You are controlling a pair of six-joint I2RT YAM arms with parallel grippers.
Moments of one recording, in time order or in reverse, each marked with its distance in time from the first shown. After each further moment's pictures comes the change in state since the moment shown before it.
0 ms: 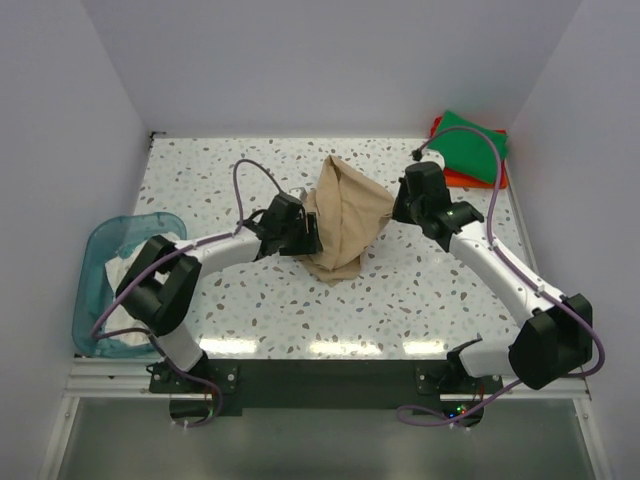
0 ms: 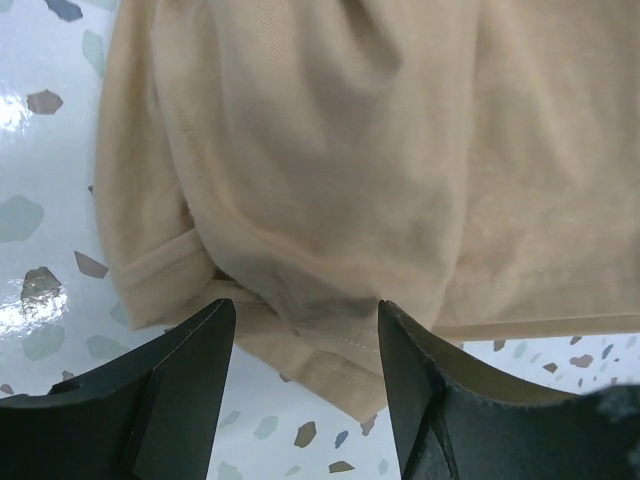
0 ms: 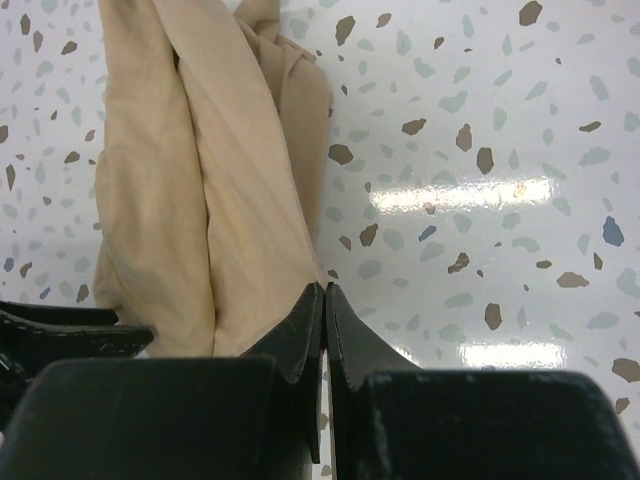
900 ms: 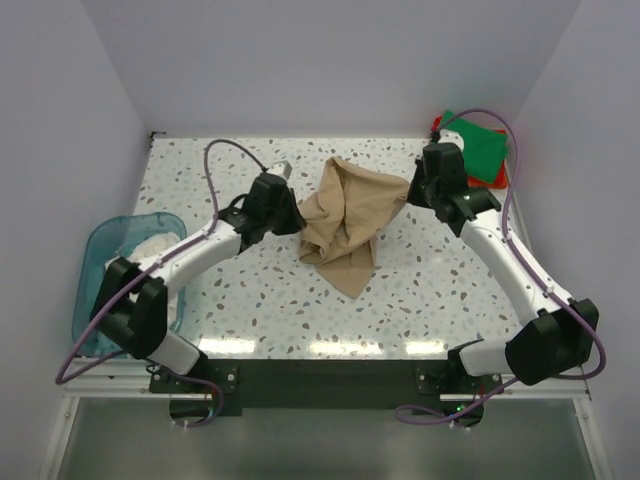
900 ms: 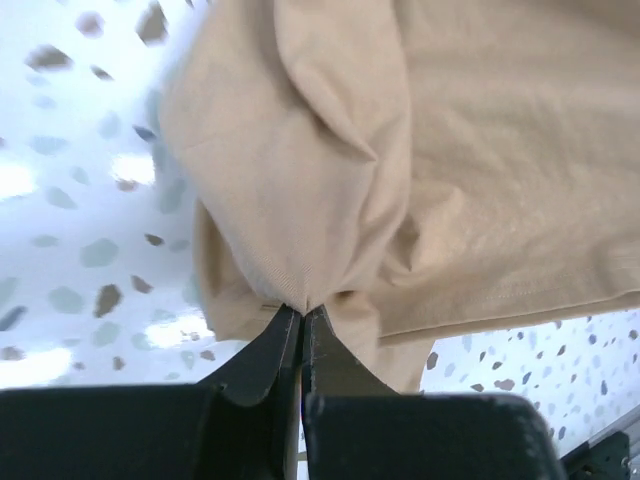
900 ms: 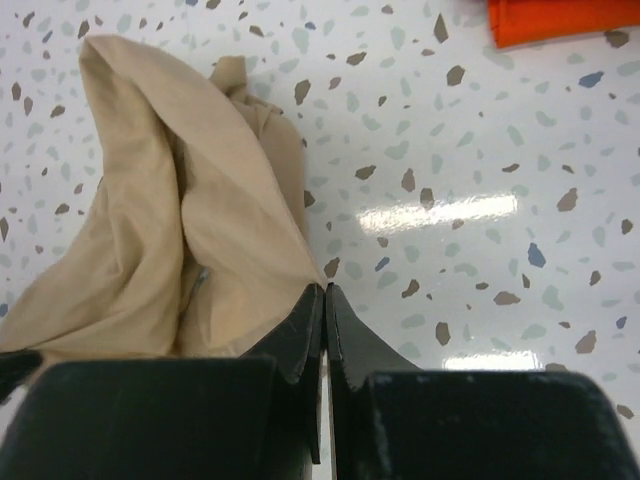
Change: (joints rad) left arm 0.027 -0.101 0.068 -0.074 -0.043 -0.019; right arm -0.072 0.016 0.143 -0.103 0.021 -0.052
